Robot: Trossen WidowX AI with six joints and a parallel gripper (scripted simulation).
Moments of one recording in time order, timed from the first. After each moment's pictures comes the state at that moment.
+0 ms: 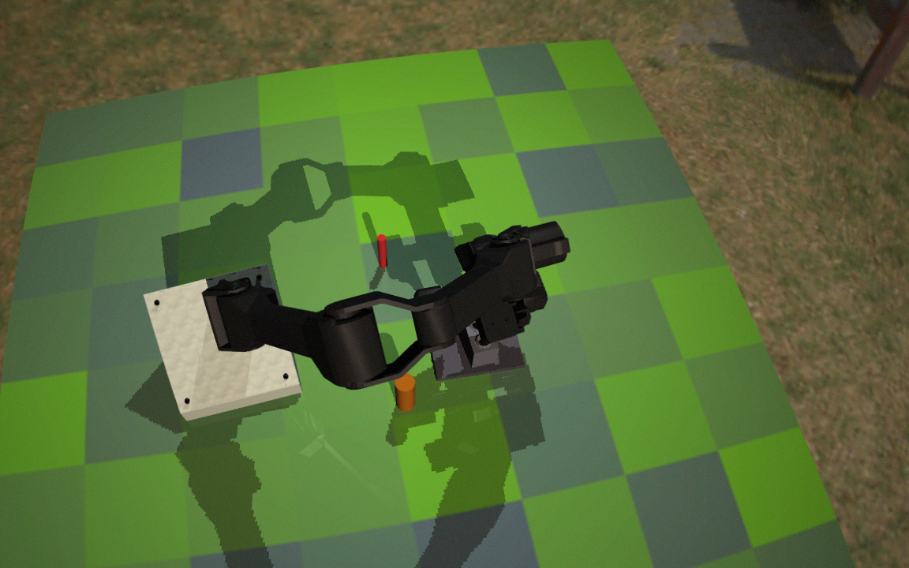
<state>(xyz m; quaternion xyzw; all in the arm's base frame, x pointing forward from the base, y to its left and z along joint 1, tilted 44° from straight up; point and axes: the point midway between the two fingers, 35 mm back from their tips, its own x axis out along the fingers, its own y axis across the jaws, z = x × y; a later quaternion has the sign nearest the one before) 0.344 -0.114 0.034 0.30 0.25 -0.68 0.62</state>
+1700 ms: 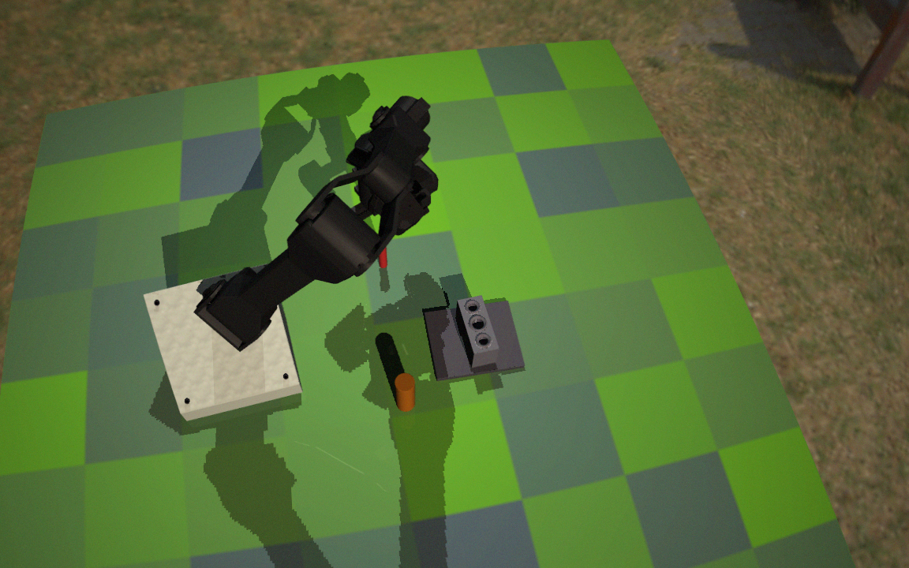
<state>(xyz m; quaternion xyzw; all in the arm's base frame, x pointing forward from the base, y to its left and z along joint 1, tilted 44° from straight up) 0.249 0.054 -0.065 0.17 0.39 -0.60 0.68</state>
